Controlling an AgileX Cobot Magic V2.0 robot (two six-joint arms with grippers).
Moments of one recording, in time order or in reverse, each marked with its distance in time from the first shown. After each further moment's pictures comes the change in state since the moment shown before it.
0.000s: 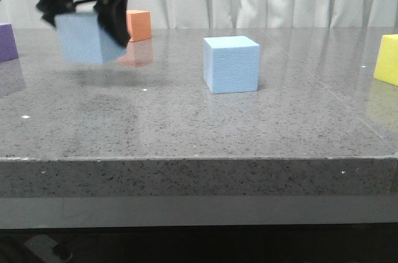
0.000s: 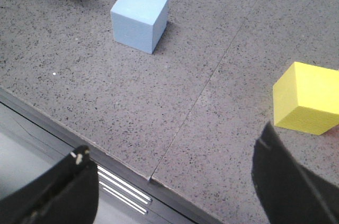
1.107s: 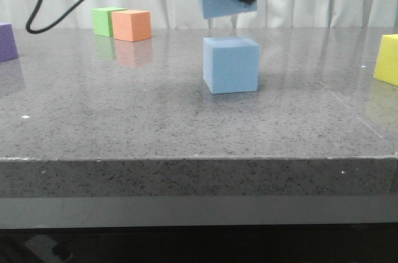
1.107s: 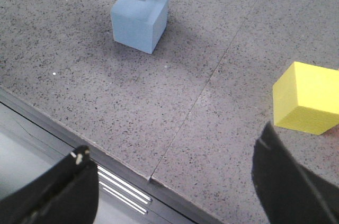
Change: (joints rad) left arm -0.254 0.082 -0.250 -0.259 0.033 0.964; right arm 0.000 0.000 0.000 0.000 0.000 0.000
